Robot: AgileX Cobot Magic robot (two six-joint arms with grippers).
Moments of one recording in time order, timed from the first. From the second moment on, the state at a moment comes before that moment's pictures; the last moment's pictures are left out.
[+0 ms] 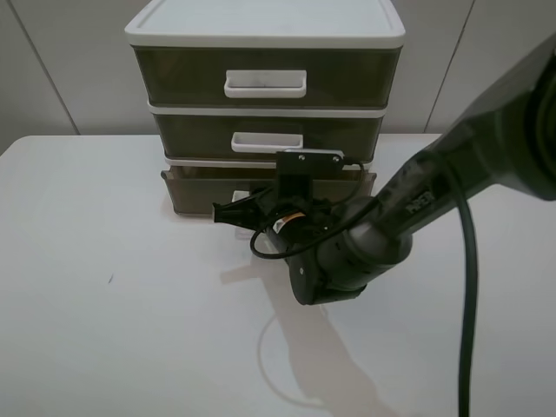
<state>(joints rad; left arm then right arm) -0.03 -0.01 -0.50 -0.05 1.06 0.11 0.89 2.23 -0.94 0.64 -0.93 0.00</state>
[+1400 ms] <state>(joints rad) -0.03 -0.01 -0.50 -0.05 1.06 0.11 0.92 1.87 -0.66 0.65 -0.64 -0.05</state>
